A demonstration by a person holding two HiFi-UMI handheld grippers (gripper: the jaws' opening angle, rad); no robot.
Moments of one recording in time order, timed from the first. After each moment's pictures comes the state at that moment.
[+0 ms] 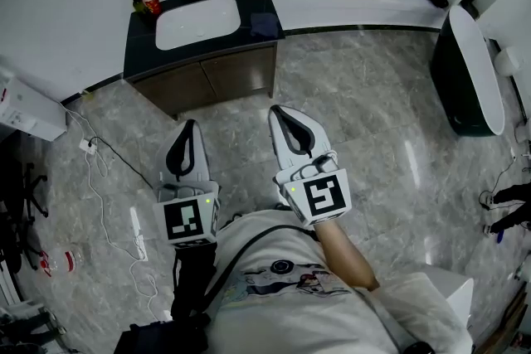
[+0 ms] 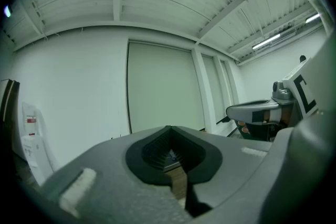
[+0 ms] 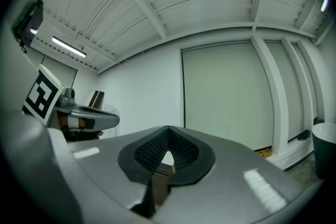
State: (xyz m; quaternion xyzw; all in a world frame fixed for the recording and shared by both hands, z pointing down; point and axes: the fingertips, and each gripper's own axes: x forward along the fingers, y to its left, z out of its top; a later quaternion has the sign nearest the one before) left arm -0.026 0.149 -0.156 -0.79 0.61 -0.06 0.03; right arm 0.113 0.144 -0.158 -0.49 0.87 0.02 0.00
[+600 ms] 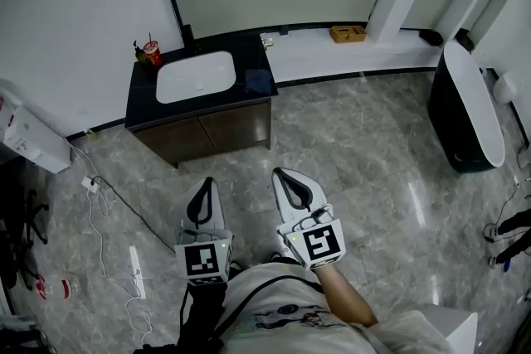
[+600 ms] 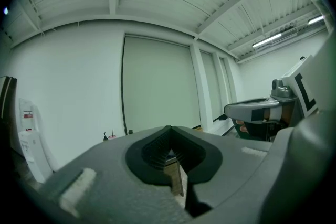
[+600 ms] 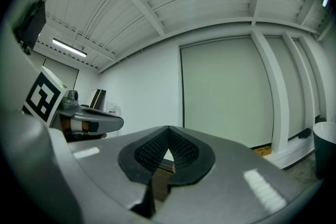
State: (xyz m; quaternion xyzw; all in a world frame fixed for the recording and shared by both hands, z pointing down) left arm 0.033 0.137 -0.130 -0.80 0.60 -0.07 0.01; right arm 0.163 0.136 -0.137 -0.48 0.88 0.00 -0.01
